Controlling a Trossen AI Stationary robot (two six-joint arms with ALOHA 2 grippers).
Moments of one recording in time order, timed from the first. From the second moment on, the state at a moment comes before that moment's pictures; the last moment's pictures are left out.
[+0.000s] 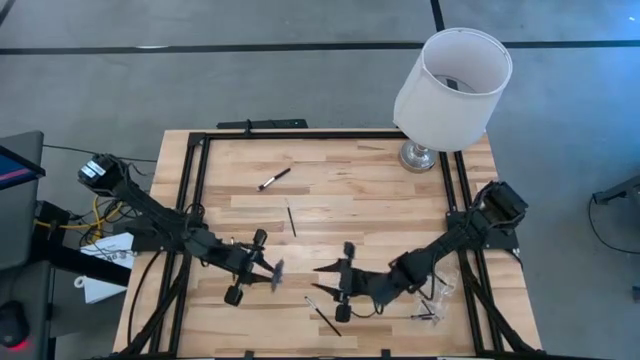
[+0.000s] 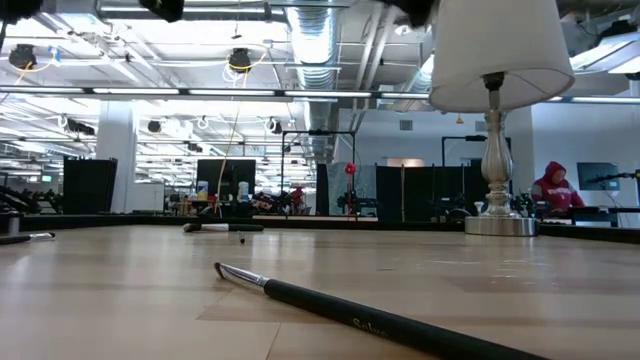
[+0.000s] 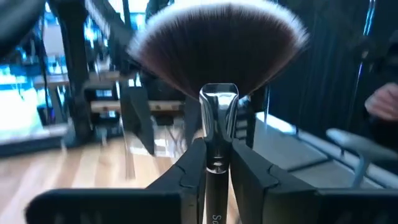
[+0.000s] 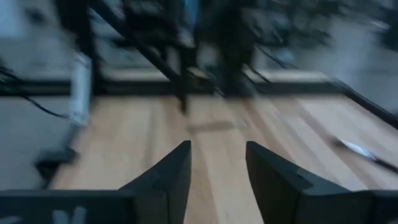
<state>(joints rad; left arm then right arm) -0.60 1.21 0.42 0.83 -0.22 0.07 0.58 1.81 1.07 0.48 0.65 0.07</state>
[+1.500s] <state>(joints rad) -0.46 1.82 0.79 1.35 -0.05 0.18 0.72 1.71 1.06 0.28 0.90 0.06</state>
